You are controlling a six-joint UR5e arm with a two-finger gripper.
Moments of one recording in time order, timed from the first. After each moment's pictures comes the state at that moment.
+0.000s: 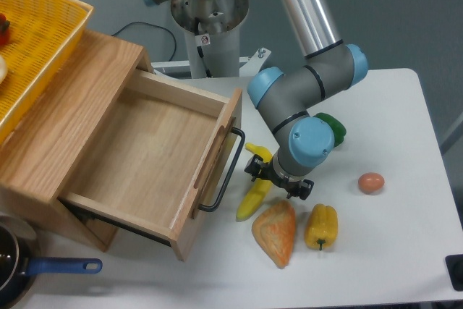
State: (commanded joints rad) arm 2.55 -2.12 -1.62 -1.13 1.48 0.94
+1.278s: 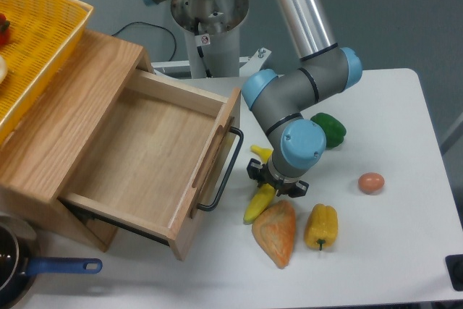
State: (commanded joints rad) arm 2.55 -2.12 -1.61 -1.13 1.51 0.92
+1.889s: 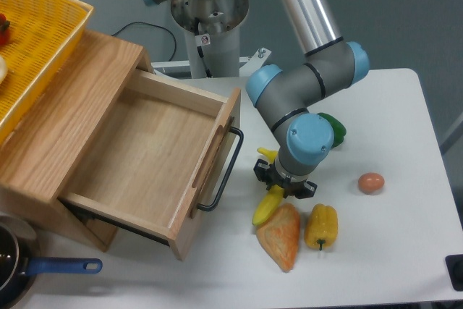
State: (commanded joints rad) arm 2.56 -2.07 -1.55 -1.16 1.60 1.02
